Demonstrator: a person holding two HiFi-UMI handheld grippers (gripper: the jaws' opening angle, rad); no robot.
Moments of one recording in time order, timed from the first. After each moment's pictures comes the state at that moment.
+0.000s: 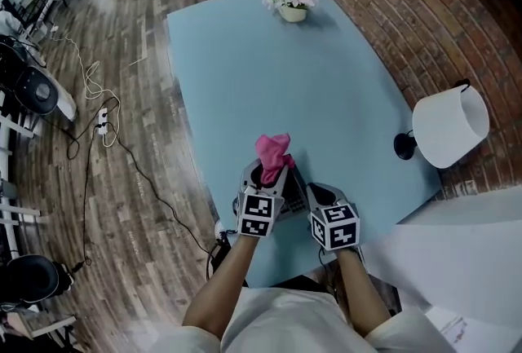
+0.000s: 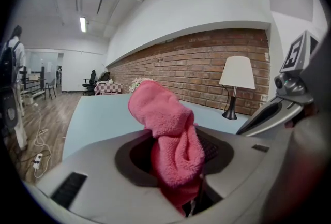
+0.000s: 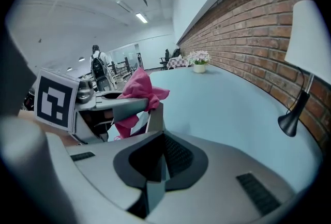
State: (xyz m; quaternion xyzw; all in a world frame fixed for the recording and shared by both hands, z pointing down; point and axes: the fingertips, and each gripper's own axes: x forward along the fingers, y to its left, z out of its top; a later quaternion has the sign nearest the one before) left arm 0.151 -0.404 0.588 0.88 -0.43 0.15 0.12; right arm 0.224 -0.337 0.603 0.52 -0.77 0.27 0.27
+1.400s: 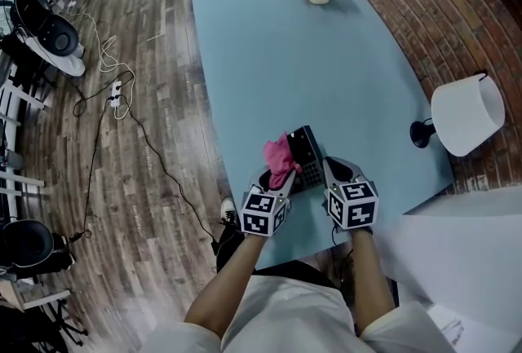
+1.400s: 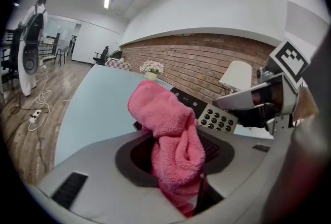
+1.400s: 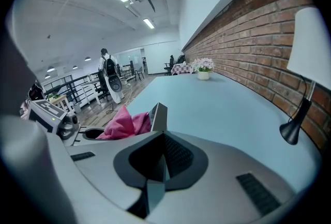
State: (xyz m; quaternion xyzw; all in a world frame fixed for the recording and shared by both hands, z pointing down) left arm 0.123 -0.320 0.645 0.85 -0.44 0.12 0.25; right arm 0.217 -0.331 0.598 0.51 -0.79 0.23 0.25
